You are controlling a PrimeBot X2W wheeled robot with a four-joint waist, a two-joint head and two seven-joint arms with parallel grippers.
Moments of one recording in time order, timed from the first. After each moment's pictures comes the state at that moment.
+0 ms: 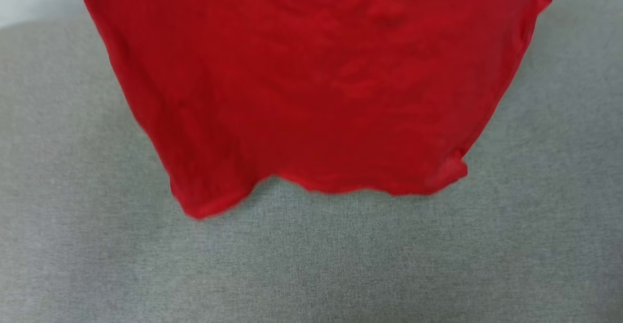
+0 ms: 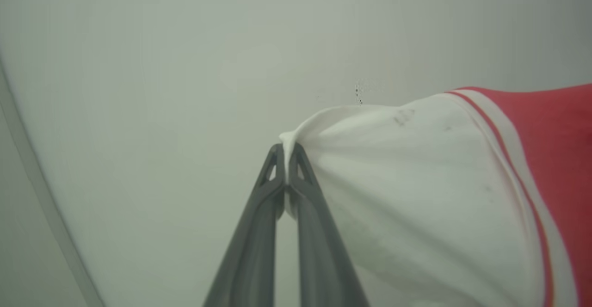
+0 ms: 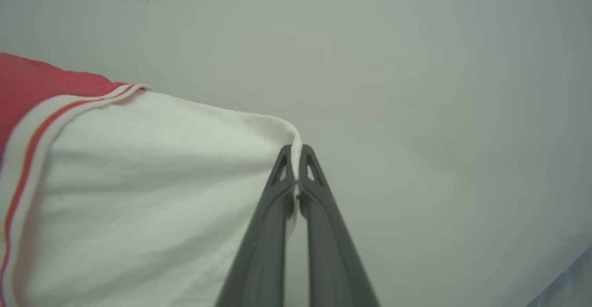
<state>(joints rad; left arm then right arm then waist) -0.82 0.74 0.08 -0.29 -0.42 -0.04 0.22 -1.06 -0.61 0.06 -0.10 0.30 0.13 0.52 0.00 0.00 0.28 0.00</state>
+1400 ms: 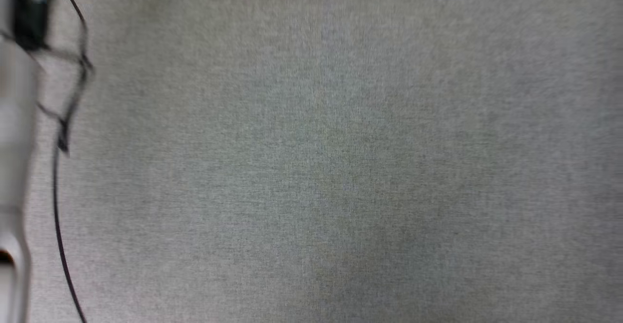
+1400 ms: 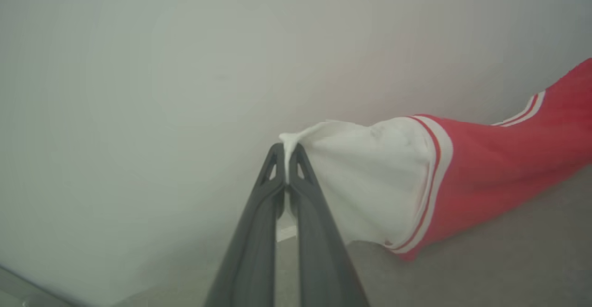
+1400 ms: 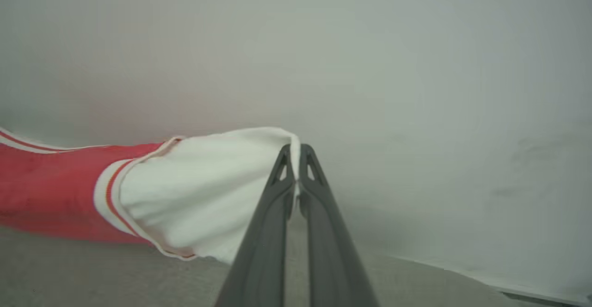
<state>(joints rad) -1.26 0.47 -0.36 0.71 -0.36 -0.13 -0.25 -1.37 -0.39 0.15 0.77 0.12 0.13 0.03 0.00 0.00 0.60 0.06</state>
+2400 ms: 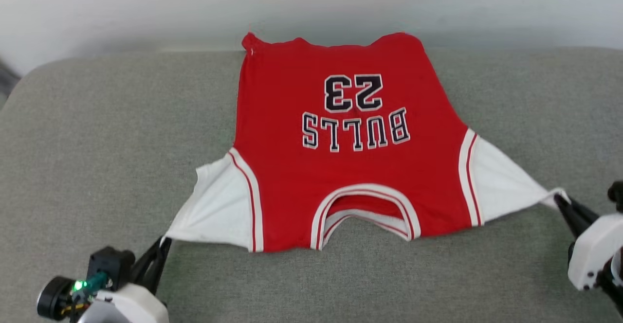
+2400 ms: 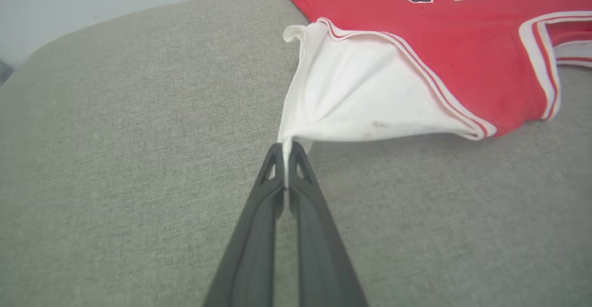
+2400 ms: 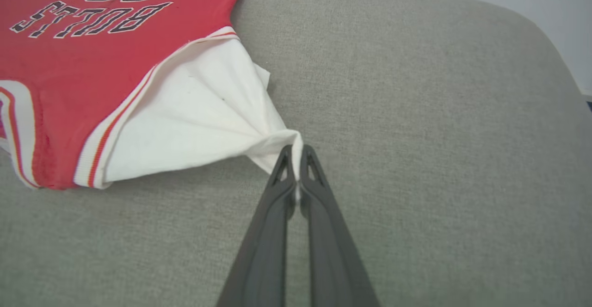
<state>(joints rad) -0.12 0.56 -0.41 0.27 -0.50 0.01 -0.16 -0.29 -0.54 0.20 0.41 0.52 0.13 0.12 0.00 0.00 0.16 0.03</state>
